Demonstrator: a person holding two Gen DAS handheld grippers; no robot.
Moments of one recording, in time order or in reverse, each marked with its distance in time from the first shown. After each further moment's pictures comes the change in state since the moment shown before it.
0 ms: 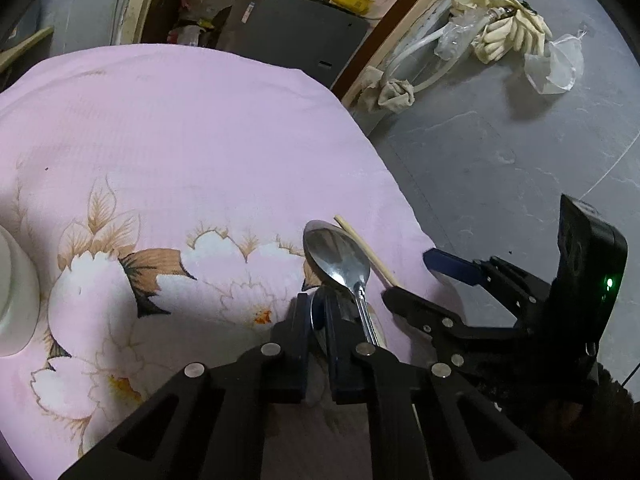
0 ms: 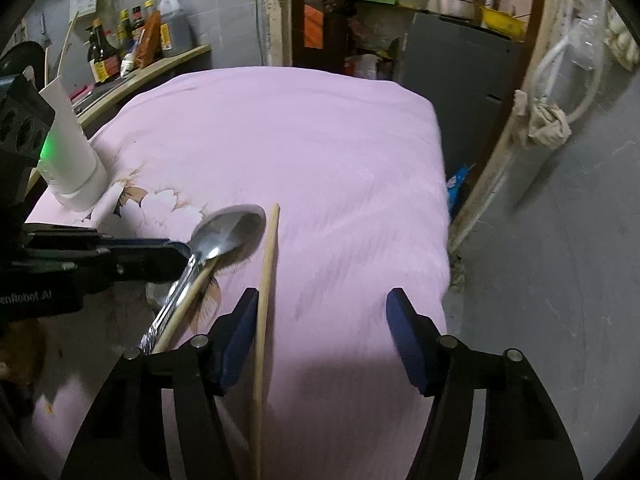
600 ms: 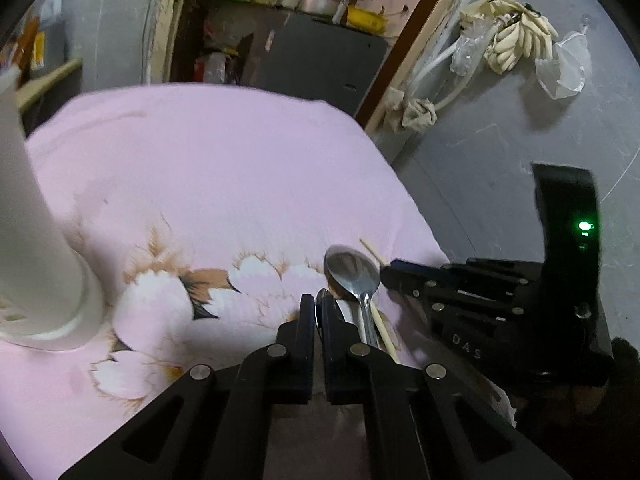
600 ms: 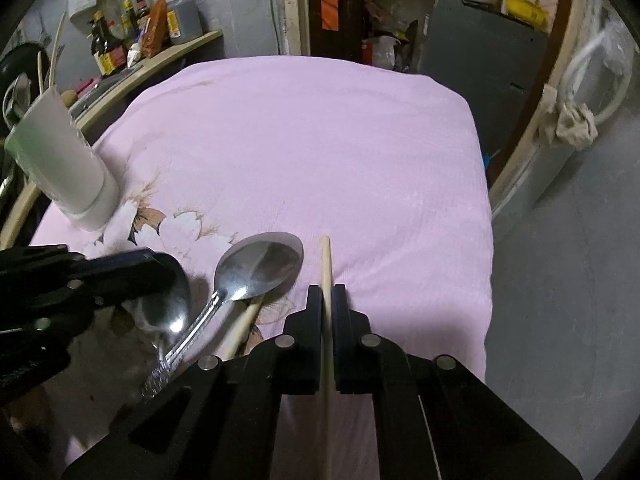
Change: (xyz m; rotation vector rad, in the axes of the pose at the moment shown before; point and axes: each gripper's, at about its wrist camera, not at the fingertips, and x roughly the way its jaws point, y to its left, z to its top) left arm -0.037 -0.011 -0.003 0.031 -0.106 0.155; right arm 0.013 0.017 0.029 0.024 0.080 0.062
